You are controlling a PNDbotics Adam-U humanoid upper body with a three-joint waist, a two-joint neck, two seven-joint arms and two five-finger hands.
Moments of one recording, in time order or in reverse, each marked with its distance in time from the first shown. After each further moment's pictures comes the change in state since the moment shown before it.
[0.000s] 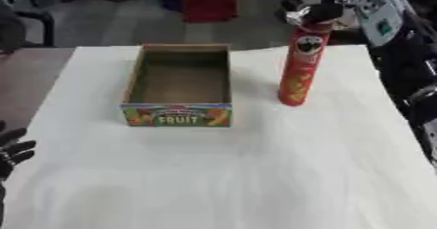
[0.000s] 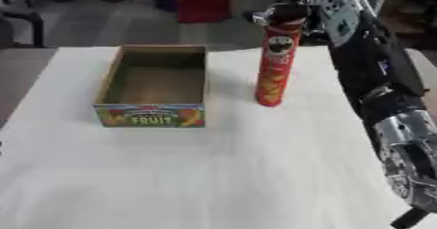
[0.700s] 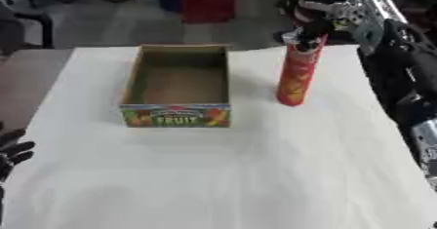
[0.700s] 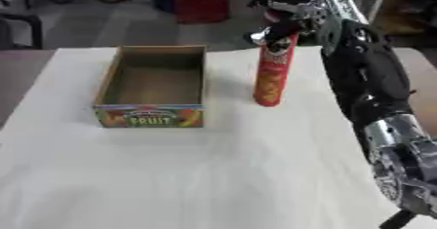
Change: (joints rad) left arm 0.001 0.000 0.000 0.000 0.000 0.000 0.000; right arm 0.010 0.038 -0.051 0.030 0.302 -0.056 -0.008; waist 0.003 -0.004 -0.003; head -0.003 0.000
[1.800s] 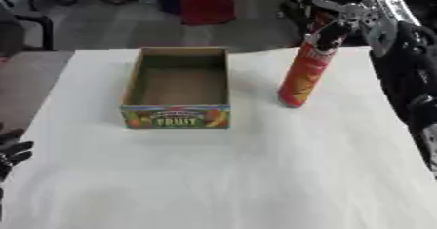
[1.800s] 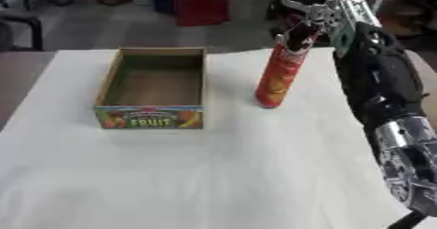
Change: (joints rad) left arm 0.000 0.000 0.005 0.000 0.001 -0.002 0.002; right arm 0.026 -0.039 -0.010 0.001 -0.077 -0.005 -0.095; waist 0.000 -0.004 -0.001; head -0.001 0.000
